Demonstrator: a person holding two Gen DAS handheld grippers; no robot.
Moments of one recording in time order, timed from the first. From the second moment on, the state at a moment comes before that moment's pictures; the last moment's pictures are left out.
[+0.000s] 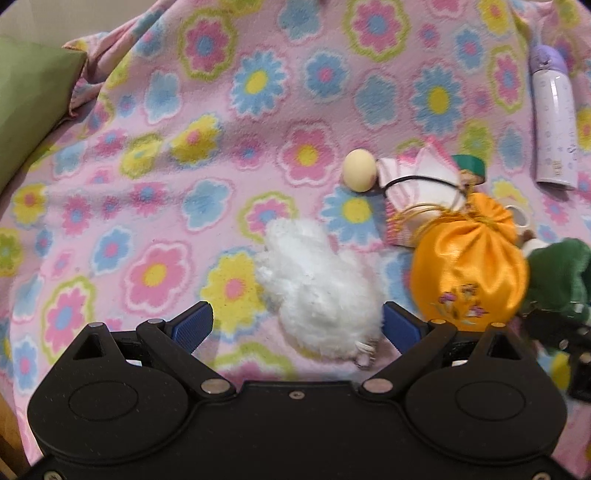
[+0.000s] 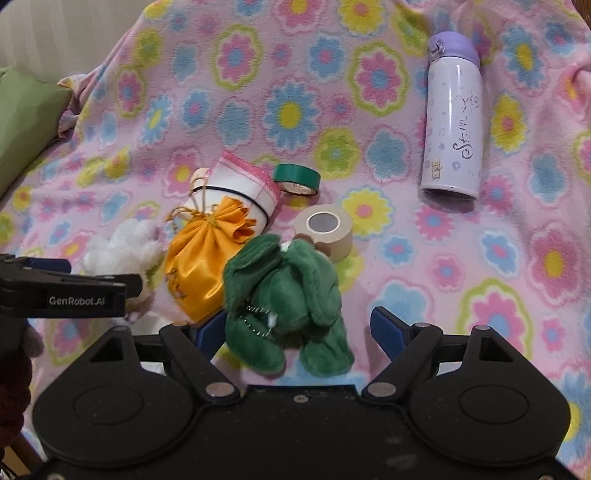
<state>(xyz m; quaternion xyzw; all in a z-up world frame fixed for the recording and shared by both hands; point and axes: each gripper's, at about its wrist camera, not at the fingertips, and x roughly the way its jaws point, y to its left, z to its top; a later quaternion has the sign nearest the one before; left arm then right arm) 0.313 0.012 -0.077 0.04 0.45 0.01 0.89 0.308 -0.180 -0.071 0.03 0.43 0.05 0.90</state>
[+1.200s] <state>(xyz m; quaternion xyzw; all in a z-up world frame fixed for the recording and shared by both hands) 0.335 0.024 -0.112 0.02 0.37 0.00 0.93 0.334 -0.181 -0.119 0.00 0.37 0.07 0.92</state>
